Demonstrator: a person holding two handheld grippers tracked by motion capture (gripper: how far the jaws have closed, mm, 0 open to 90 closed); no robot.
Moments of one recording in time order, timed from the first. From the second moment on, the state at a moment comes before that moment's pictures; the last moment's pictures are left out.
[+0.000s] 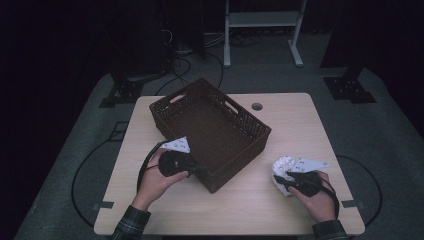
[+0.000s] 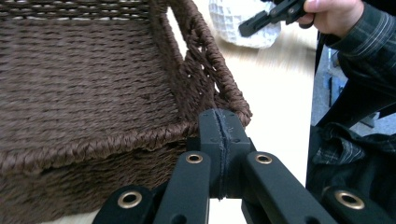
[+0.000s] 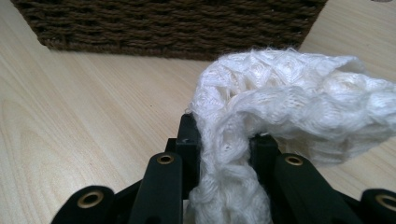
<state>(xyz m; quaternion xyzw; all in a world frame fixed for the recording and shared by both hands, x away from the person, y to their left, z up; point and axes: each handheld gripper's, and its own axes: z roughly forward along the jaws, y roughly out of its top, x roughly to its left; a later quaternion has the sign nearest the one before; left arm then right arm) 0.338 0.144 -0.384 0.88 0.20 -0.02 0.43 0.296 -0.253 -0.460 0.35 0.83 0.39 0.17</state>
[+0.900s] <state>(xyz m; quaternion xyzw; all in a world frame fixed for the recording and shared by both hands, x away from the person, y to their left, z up) 0.352 0.104 -0.374 0.88 0.17 -0.01 0.44 0.296 -0.254 -0.461 0.35 0.83 0.39 0.17</state>
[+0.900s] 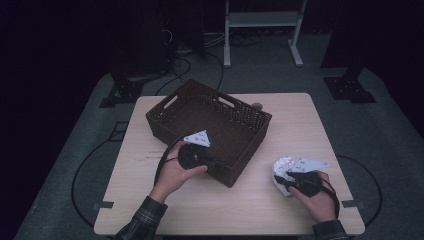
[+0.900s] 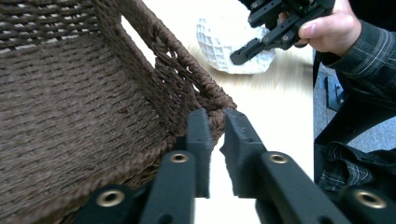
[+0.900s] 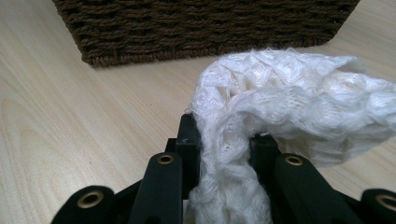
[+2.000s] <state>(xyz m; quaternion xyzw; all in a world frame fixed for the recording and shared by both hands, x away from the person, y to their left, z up) 0.425 0.193 -0.375 0.88 0.22 0.07 0.41 0.297 -0.253 -0.463 0.35 0.83 0.39 0.17</state>
